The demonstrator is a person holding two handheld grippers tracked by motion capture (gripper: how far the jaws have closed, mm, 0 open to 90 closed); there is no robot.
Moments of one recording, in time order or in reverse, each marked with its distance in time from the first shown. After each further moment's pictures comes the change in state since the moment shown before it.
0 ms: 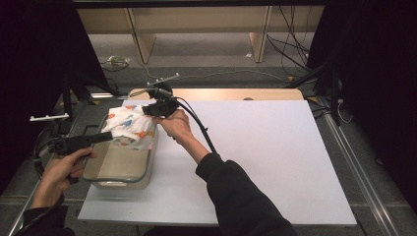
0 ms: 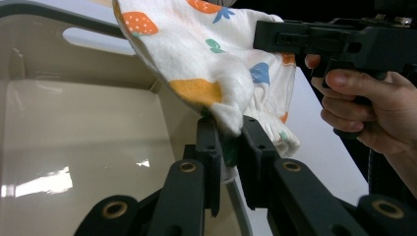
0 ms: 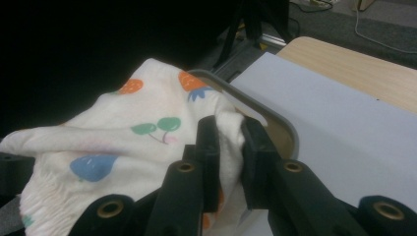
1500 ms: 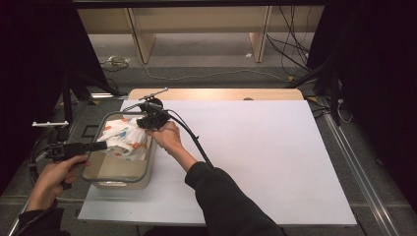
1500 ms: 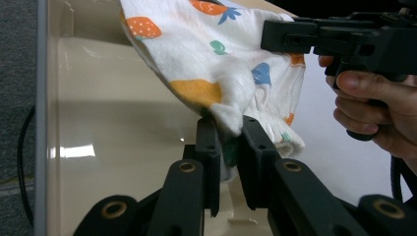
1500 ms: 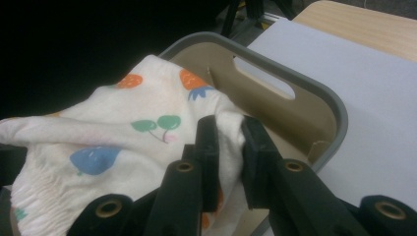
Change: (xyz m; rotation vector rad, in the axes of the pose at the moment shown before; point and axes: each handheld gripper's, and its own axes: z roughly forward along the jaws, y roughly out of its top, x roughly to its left) left arm 0.029 -0.011 0.002 0.098 0.088 -0.027; right arm 0.011 -0.027 0.044 0.058 -0.012 0.016
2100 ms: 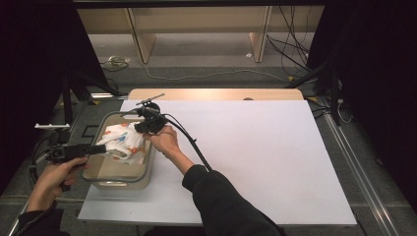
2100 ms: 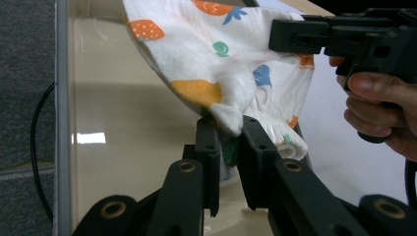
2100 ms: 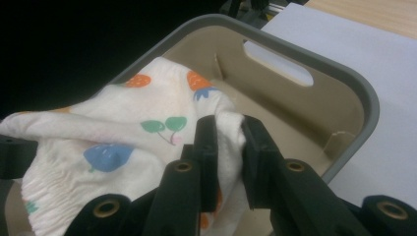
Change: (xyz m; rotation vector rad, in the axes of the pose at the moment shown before) left arm 0.010 -0.004 0.004 0.036 0.035 -0.023; right arm 0.005 -0.009 0.013 0.026 0.008 -0.001
